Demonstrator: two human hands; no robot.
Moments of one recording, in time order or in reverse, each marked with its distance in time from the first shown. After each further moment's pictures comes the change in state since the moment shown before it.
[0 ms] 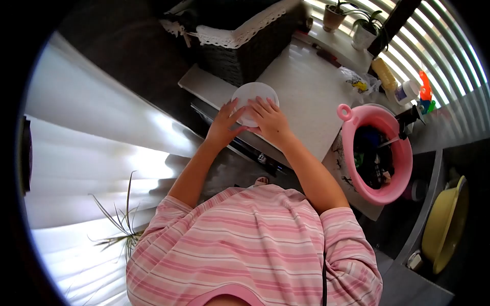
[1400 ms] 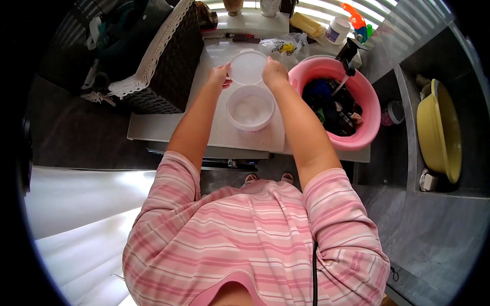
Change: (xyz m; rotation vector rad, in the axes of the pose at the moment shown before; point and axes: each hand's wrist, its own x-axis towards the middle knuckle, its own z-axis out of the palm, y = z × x) left_hand 0.249 0.032 0.166 -0.973 -0.274 -0.913; right_hand -0.062 0.197 -0.066 -0.165 0.039 1.266
